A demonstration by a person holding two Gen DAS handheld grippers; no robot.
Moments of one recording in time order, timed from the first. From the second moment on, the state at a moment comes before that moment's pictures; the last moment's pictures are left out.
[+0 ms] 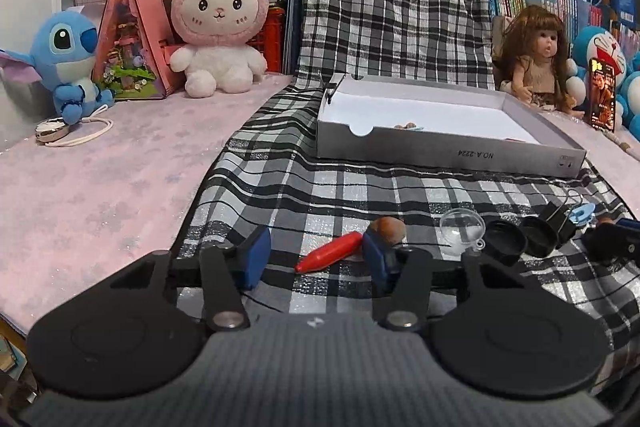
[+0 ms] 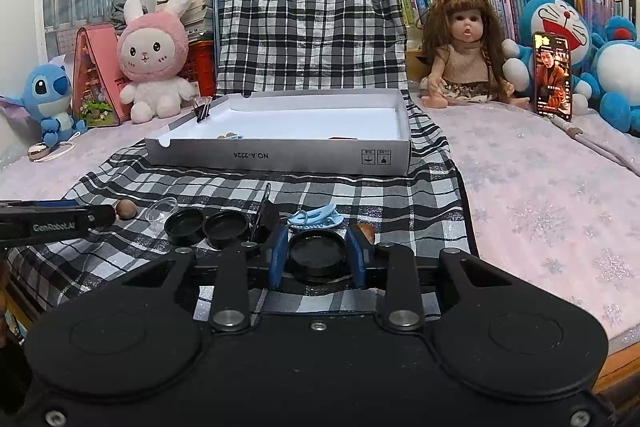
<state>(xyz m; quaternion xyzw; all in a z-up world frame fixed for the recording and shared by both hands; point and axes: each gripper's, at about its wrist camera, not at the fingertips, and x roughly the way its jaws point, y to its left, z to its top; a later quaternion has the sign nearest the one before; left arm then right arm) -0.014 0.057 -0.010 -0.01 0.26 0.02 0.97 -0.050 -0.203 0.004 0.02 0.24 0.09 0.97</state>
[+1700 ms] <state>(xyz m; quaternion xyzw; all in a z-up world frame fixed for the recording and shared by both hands) -0.008 0.057 -0.009 -0.04 0.27 0.02 0.96 -0.052 -0.201 0.006 0.02 0.24 0.09 0.97</state>
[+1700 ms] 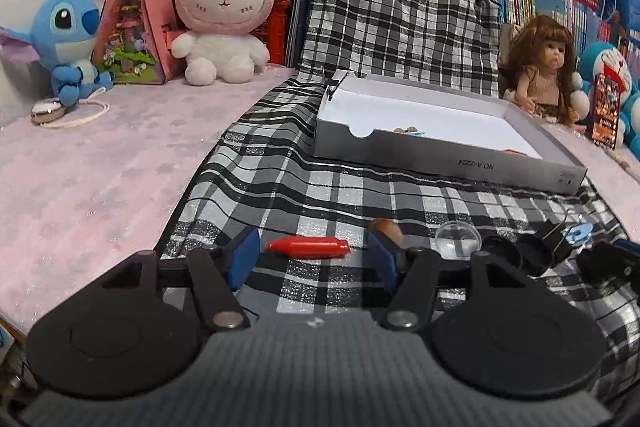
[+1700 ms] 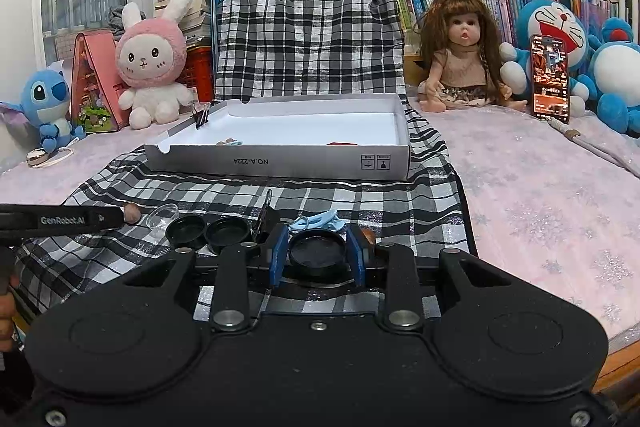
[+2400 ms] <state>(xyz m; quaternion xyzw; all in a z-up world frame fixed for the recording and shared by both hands) 0.006 0.048 0.035 -0.02 0.24 -0.02 0.97 -0.024 -0.214 0.025 0.05 0.24 0.08 0.97</state>
